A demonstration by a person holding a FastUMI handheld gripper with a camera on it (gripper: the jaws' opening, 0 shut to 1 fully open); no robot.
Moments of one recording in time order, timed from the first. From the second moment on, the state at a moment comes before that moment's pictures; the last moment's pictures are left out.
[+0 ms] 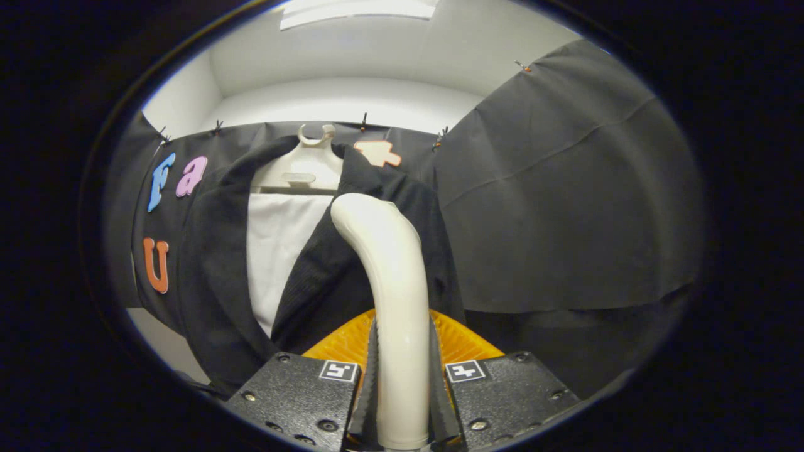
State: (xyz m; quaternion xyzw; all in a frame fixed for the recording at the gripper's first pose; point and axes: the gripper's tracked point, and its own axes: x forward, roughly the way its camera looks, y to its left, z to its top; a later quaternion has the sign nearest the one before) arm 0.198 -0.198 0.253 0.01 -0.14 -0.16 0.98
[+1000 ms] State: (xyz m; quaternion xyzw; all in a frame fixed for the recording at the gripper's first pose) arm 0.186 -0.188 0.159 -0.01 -0.06 -0.15 0.99
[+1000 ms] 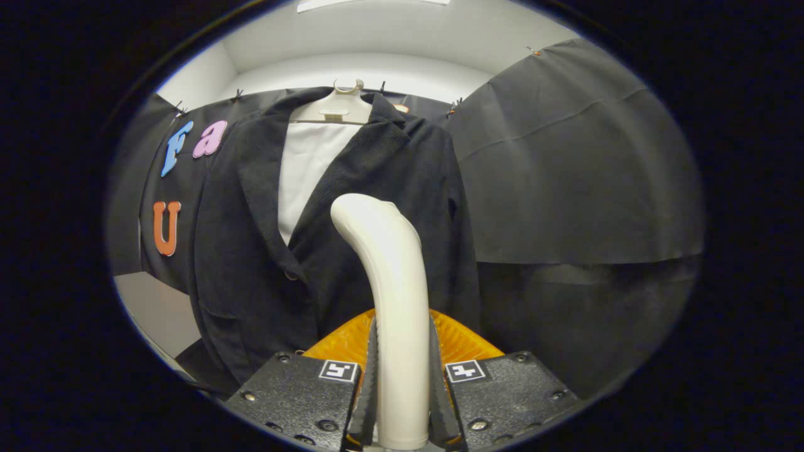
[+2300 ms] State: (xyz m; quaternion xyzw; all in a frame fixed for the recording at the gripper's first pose) arm 0.157 -0.175 0.028 -0.03 0.07 -0.18 0.98
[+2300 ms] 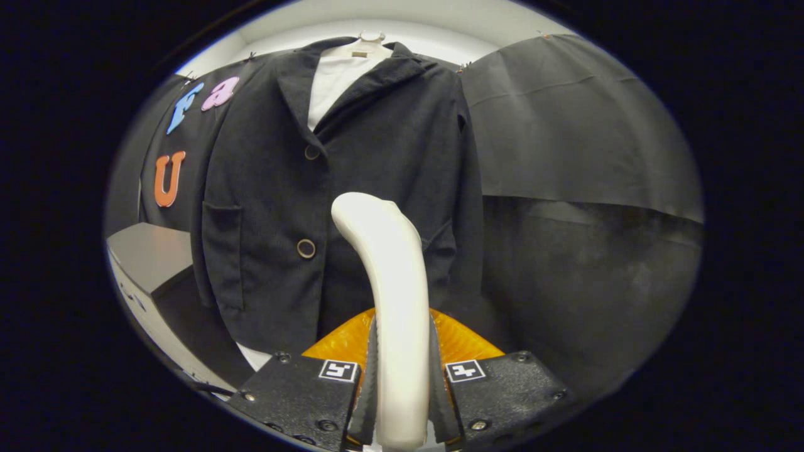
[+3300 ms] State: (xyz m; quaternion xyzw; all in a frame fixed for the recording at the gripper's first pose) arm 0.126 -0.125 -0.065 0.00 0.18 -0.23 0.96
